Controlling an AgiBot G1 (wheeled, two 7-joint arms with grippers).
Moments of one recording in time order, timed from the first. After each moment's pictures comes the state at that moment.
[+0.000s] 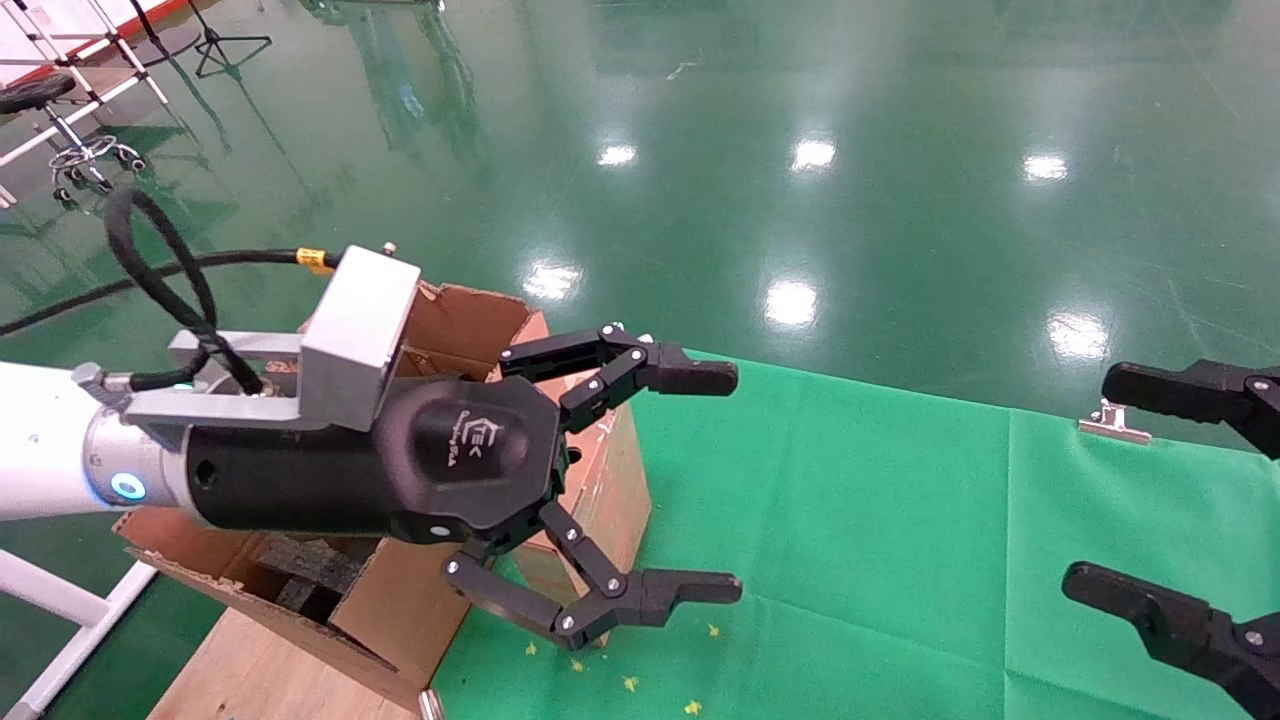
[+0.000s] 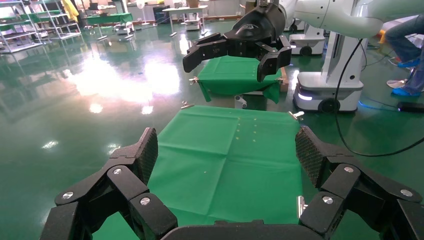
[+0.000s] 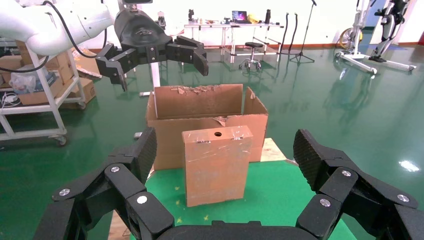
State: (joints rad) left arm -1.08 0.61 0.28 -1.28 0.73 1.50 -0.19; right arm 1.06 -0.56 -0.36 1.22 -0.65 -1.43 0.13
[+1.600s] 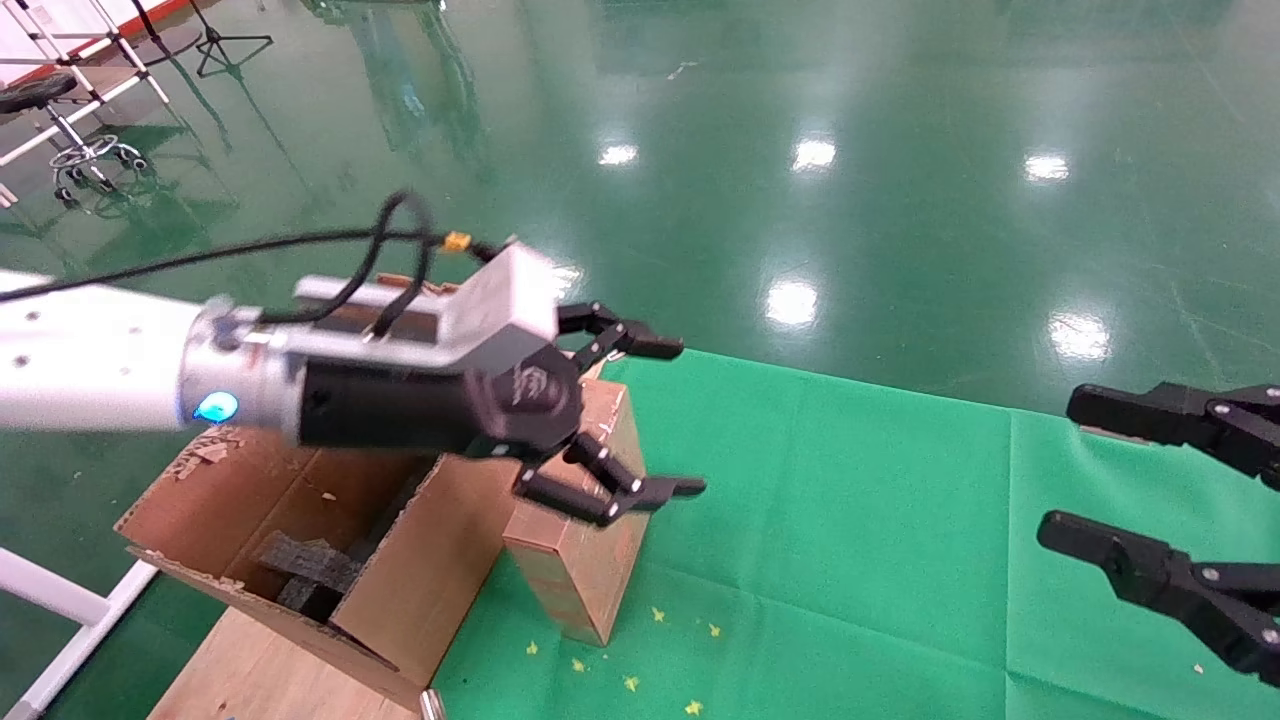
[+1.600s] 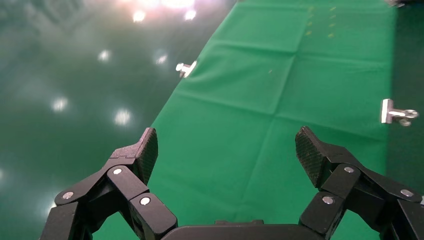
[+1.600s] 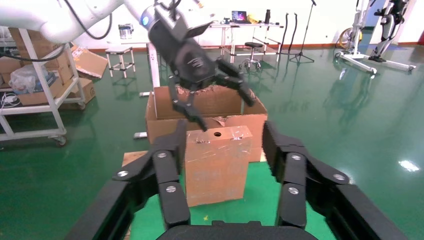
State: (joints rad) left arm -1.32 0.62 0.43 -1.35 1.18 1.37 -0.40; right arm 1.06 -0.56 -0.36 1.22 -0.65 -1.42 0.13
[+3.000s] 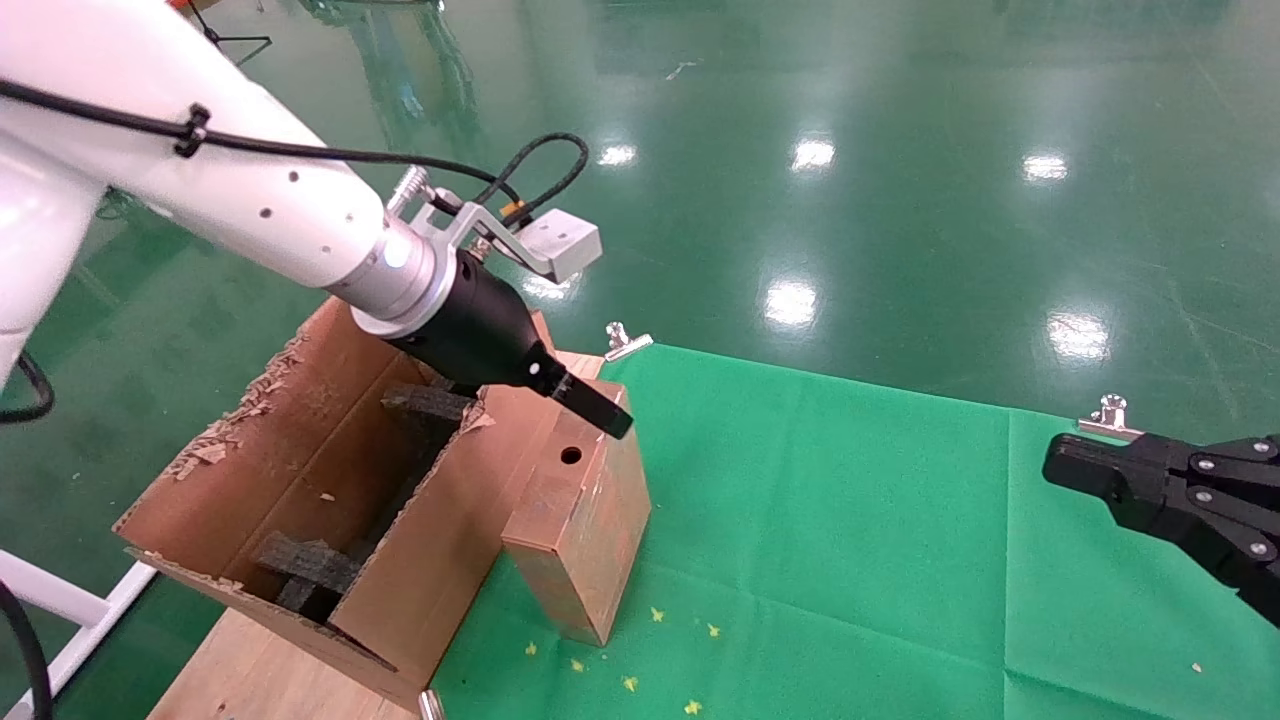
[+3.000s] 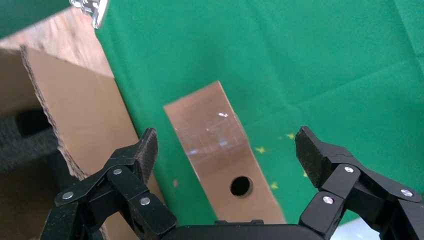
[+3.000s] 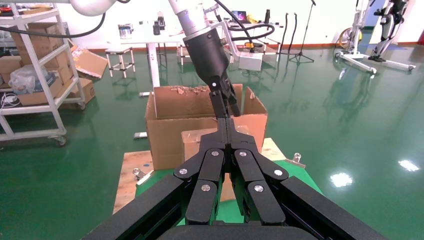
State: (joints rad) left arm -1.84 0.90 0.94 -1.25 1.86 1.59 -1.52; right arm 1.06 -0.56 -0.36 1.22 -0.65 -1.42 0.13
